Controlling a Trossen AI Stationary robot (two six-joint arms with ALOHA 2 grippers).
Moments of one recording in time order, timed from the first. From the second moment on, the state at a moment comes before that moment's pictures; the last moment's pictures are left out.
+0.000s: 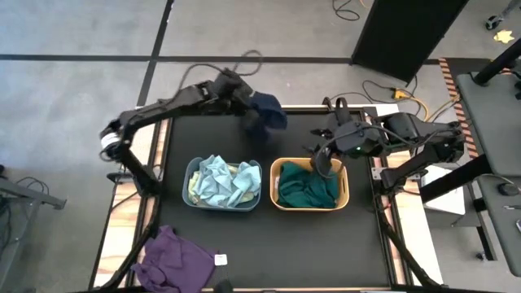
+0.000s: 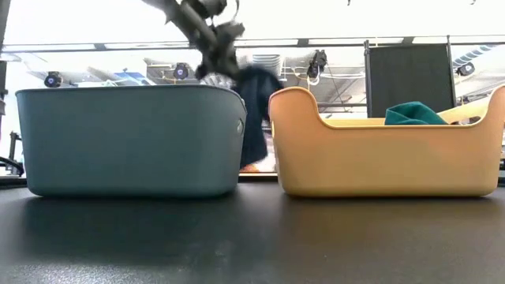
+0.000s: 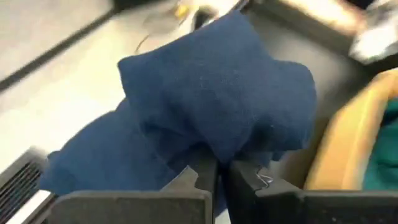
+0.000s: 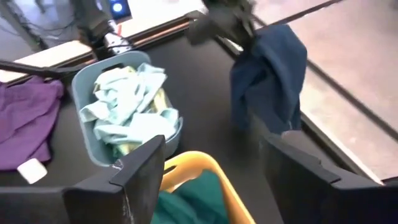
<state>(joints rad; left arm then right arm) 0.53 1.65 1.51 -0.58 0.04 -0.14 0.16 1.42 1.83 -1.16 0.48 0.49</state>
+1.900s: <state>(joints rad) 0.05 1.98 2.07 -0.54 0.37 0.04 0.17 1.42 2.12 -1.42 0.52 0.60</state>
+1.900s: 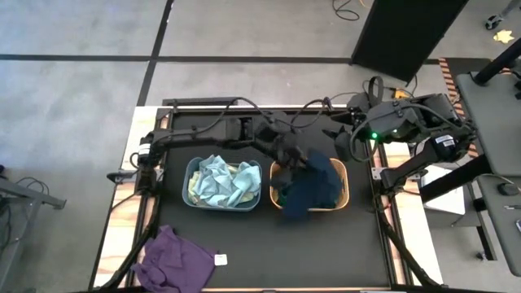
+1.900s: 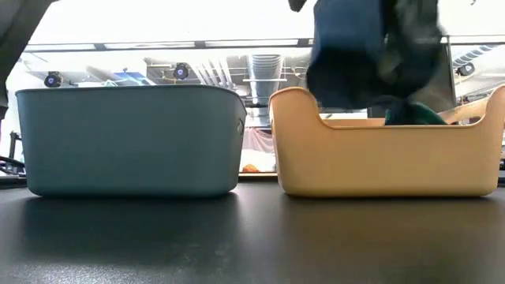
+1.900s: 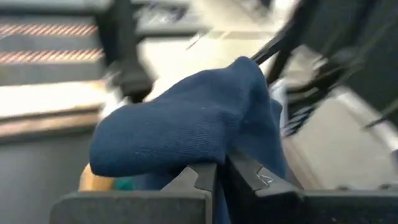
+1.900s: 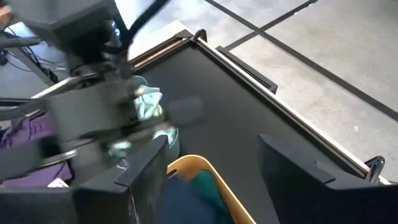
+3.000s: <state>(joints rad) 0.01 2.07 1.64 -0.46 -0.01 0.09 0.17 1.42 2.12 -1.44 0.52 0.67</state>
